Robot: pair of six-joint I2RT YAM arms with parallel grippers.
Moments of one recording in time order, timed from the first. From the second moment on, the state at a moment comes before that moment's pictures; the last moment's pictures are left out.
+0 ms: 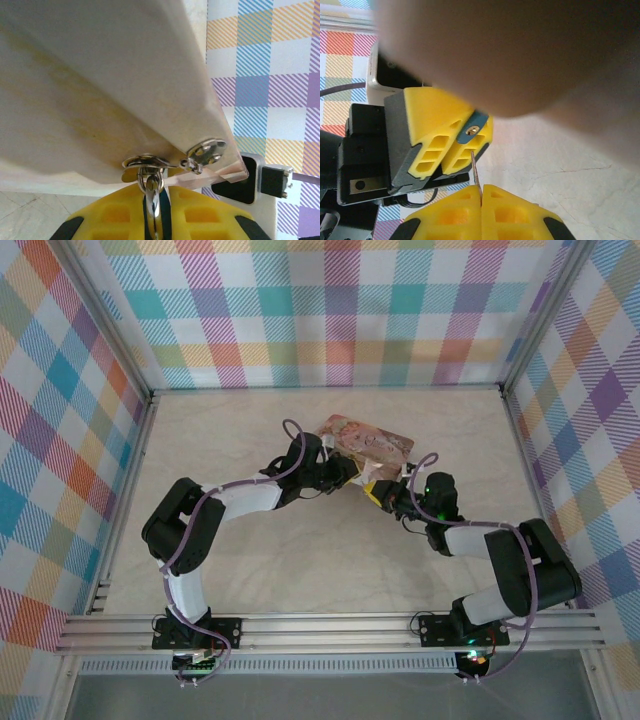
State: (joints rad) left arm -0.66 1.84 1.11 0.24 0.43 -1.15; right arm 0.32 1.48 0.38 0.83 -0.70 1.26
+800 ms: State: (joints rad) left arm -0.64 1.84 1.09 0.31 0.46 -1.18; right arm 0.31 1.54 0.42 0.87 -0.72 1.27
